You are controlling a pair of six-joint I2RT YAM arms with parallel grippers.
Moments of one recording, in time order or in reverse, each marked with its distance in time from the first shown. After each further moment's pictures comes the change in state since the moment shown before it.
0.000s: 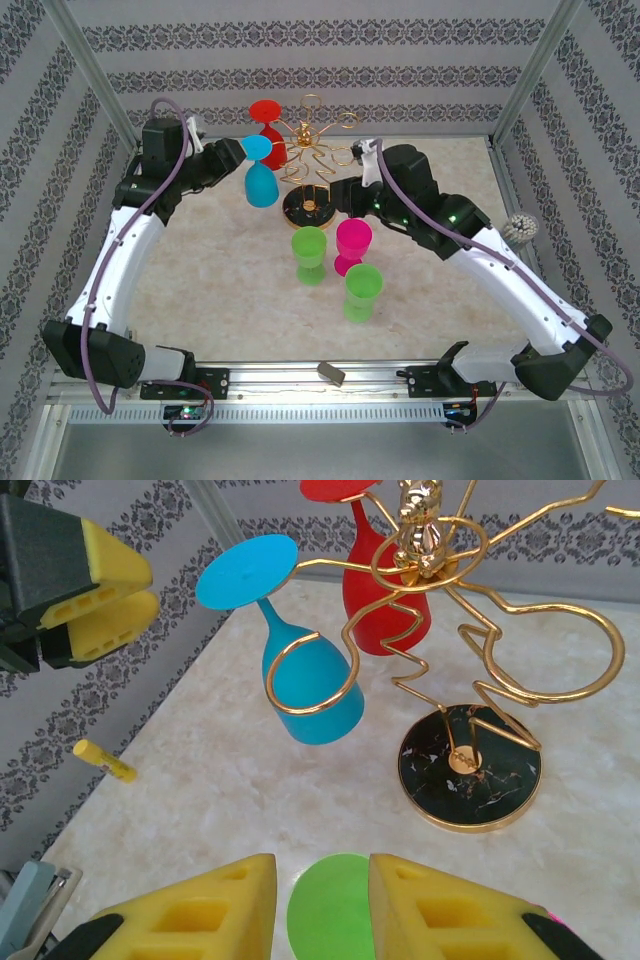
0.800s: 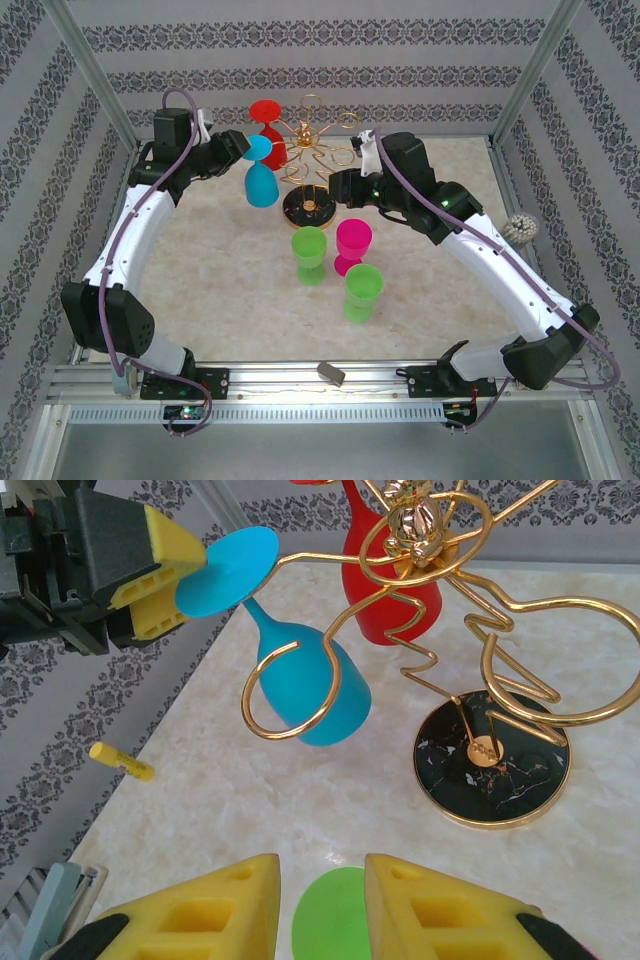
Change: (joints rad) left arm 0.032 0.159 0.043 0.098 0.089 -0.025; right arm -0.073 0.064 0.031 0.008 -0.116 0.018
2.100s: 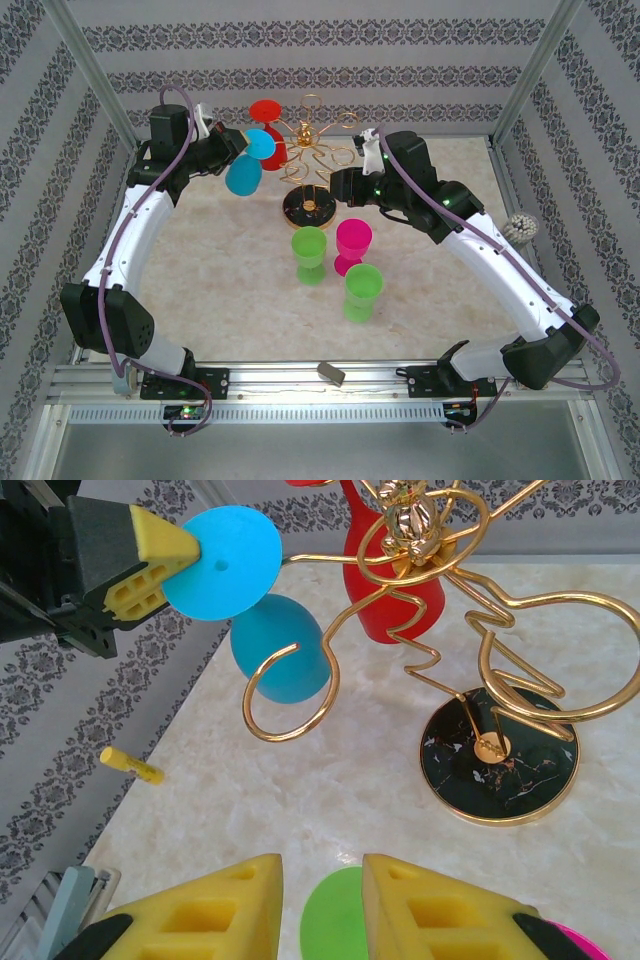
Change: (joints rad) left arm 0.006 -0.006 0.001 0.073 0.077 -0.072; right arm -0.013 0.000 0.000 0.001 -0.019 0.026
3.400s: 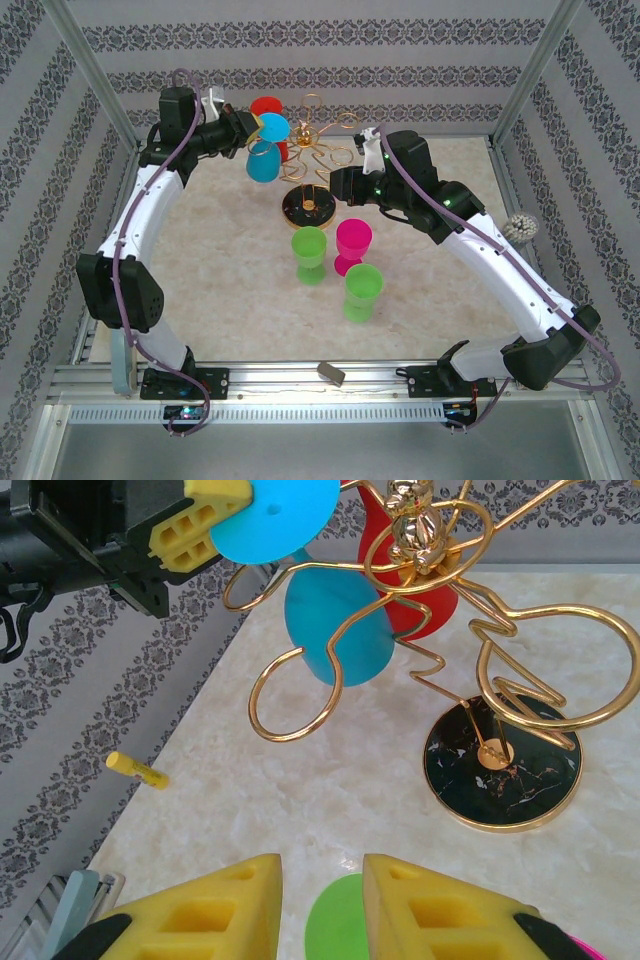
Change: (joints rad) left arm 0.000 0.171 0.153 0.098 0.167 -0.110; right arm 0.000 -0.003 0.000 0.014 -0.003 0.000
